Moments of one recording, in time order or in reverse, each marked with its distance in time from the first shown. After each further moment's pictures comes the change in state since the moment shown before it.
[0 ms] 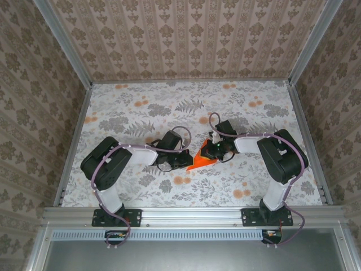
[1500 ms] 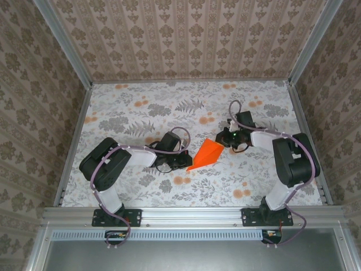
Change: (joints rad) left arm 0.003 -0.014 -0.035 0.042 0.000 0.000; right arm -0.191 -0.117 -0.003 -0.004 0.010 -0.080
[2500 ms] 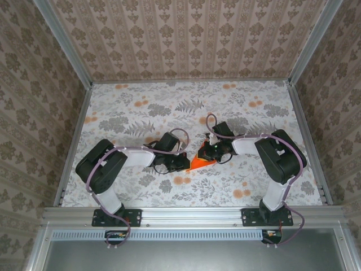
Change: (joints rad) left arm 0.003 -0.048 0.006 -0.149 0.027 0.046; right arm 0.232 0.126 -0.007 0.046 -0.024 0.104
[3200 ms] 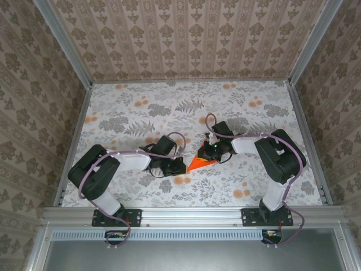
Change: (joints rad) left arm -0.007 -0.105 -0.055 -0.100 -0.021 0.033; right arm 0.000 -0.002 0.018 -0.032 0.008 0.000
